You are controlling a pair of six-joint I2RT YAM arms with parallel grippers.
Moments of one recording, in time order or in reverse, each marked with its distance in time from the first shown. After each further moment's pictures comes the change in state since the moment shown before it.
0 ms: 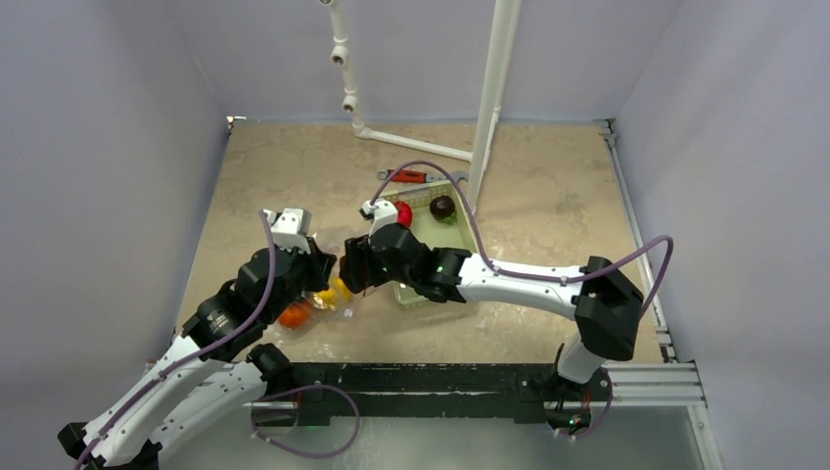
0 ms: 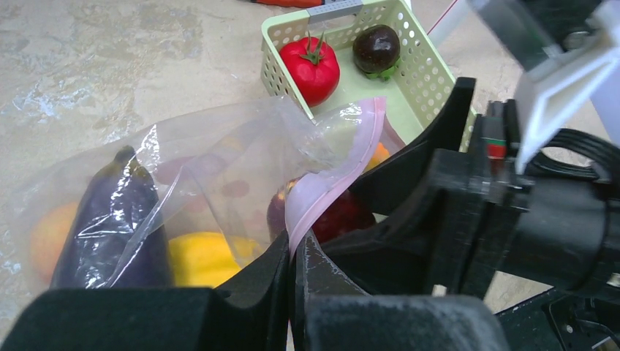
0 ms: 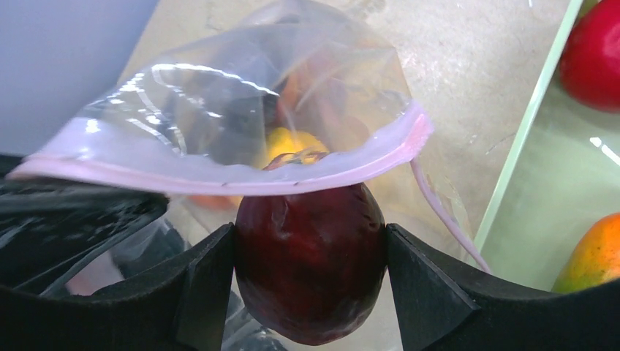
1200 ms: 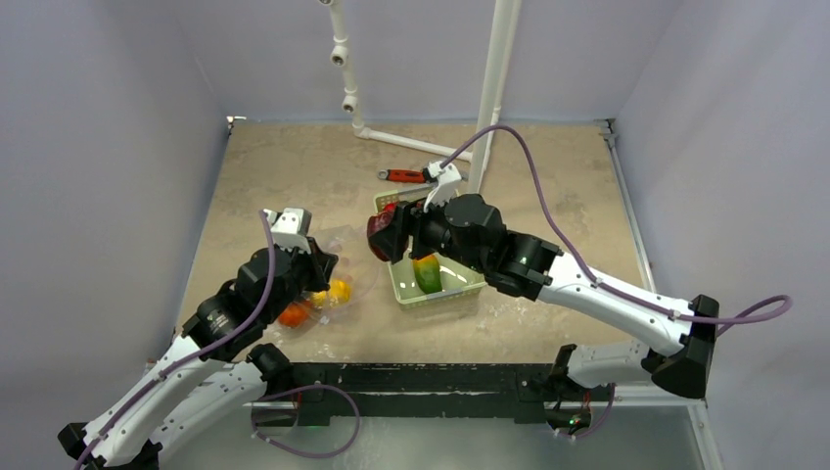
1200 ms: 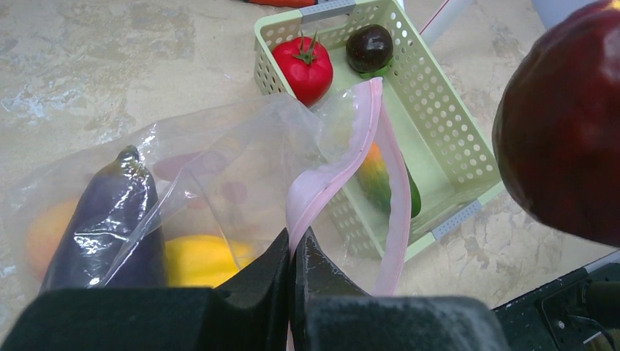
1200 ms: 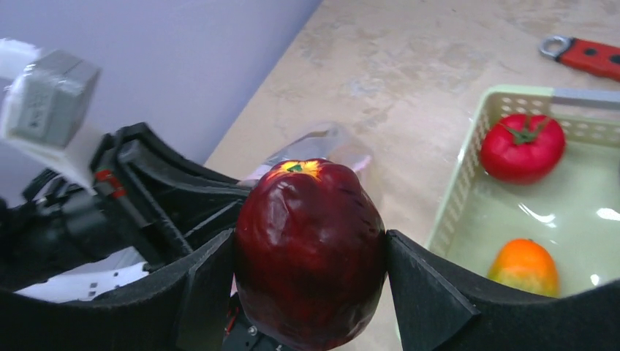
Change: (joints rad) left arm 0.000 0.000 0.000 0.007 0.019 0.000; right arm -0.103 -0.374 0.021 -0.163 -0.015 -0.037
